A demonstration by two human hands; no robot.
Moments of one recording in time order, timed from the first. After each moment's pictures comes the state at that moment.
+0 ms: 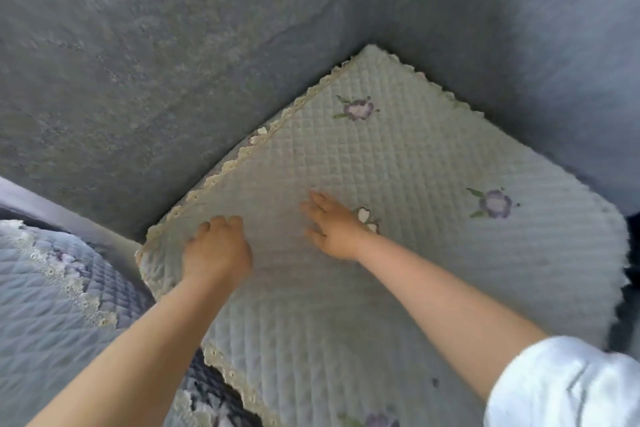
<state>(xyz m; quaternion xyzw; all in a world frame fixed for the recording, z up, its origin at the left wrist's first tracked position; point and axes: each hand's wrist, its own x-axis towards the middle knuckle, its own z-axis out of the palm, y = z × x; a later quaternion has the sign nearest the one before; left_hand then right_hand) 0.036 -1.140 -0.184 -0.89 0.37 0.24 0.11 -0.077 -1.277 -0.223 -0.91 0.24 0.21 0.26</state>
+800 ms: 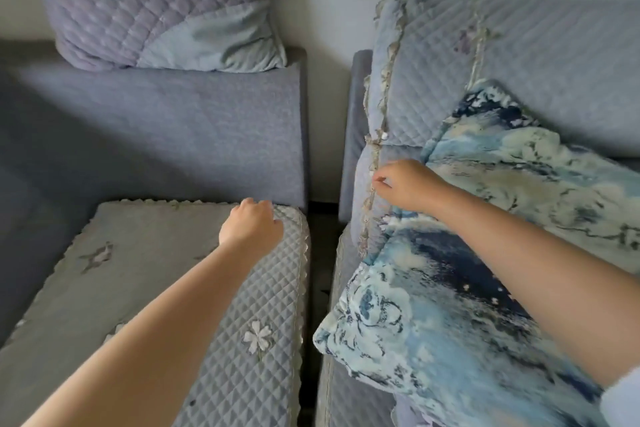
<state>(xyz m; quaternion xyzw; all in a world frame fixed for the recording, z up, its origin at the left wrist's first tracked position) -0.478 -1.317 0.114 -0.73 0.66 0.18 -0.02 -0.707 -1.349 0.135 -0.78 0.61 -0.05 0.16</state>
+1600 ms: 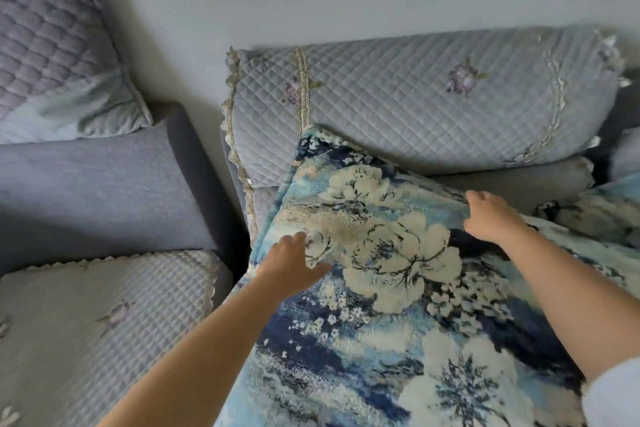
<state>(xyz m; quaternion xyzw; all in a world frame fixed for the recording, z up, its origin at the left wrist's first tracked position) -0.790 -1.307 0.137 -0.58 0.77 0.26 0.06 -1.102 -1.304 0.136 -0.54 0.83 0.07 0.14</state>
